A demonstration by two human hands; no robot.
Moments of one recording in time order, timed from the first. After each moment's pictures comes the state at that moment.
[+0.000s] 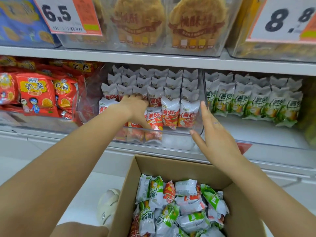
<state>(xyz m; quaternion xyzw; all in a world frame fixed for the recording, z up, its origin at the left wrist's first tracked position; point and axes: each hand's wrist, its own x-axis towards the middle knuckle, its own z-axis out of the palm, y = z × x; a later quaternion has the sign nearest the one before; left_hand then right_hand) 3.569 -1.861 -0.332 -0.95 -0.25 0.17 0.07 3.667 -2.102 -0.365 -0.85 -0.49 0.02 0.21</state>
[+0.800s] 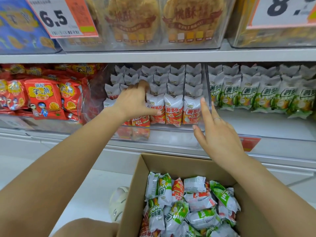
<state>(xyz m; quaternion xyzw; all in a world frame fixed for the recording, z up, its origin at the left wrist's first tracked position) 3.558 -1.852 -0.334 -0.96 -0.27 -0.07 -0.01 3.659 -2.095 -0.365 -0.87 -0.47 -0.01 0.16</state>
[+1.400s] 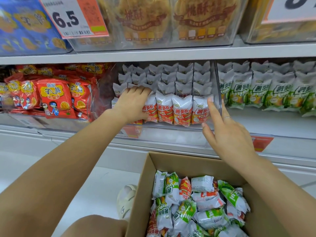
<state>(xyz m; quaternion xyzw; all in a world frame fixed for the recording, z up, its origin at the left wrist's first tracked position) 3.538 -1.836 -0.343 -0.97 -0.23 -0.01 0.11 3.656 -2.093 -0.364 -0.88 -0.46 -0.03 0.13</state>
